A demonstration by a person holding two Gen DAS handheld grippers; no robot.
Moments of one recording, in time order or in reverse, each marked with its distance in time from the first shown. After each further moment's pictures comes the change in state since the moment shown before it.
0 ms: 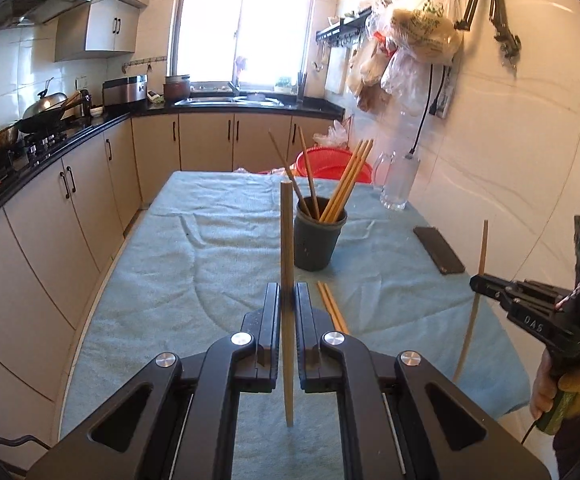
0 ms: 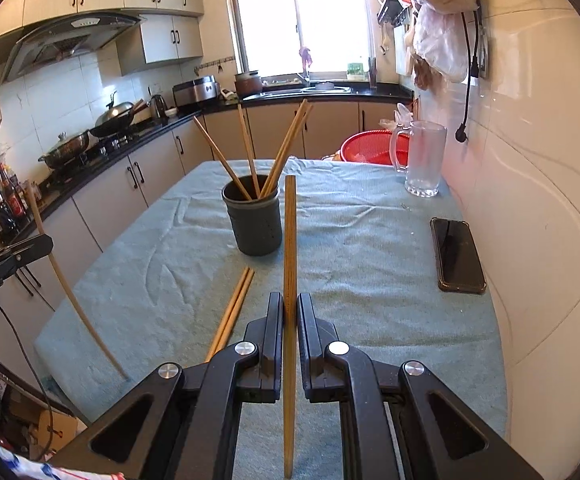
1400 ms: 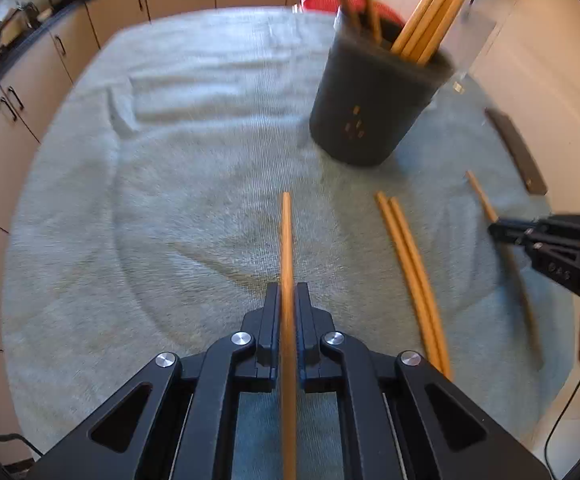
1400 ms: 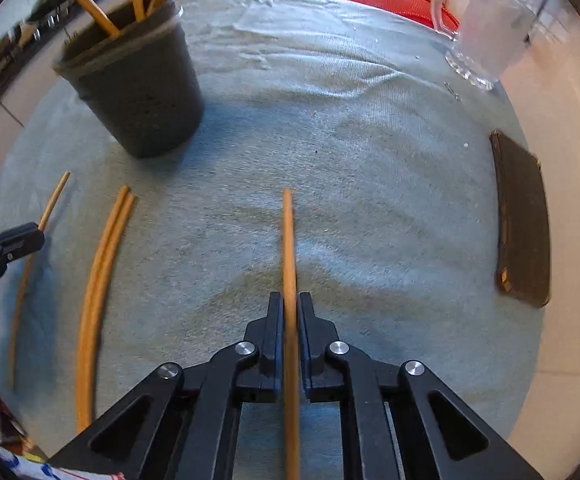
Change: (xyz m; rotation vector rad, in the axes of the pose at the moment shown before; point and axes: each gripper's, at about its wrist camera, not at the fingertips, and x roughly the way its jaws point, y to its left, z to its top) left arm 0.207 0.023 -0.020 0.028 0.544 -0.001; right arm 0.212 -0.048 0.026 -0.037 0.596 -0.058
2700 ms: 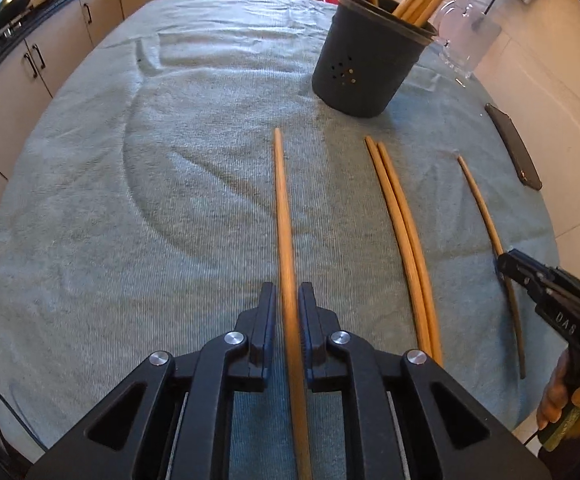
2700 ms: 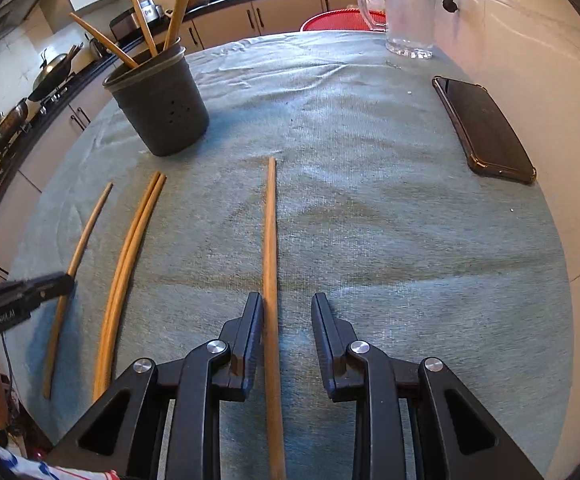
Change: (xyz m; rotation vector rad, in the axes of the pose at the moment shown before) left arm 0.010 -0.009 -0.035 -0.122 0.053 -0.010; right arm -0.026 -0.006 -0.110 0.178 -0.207 0.060
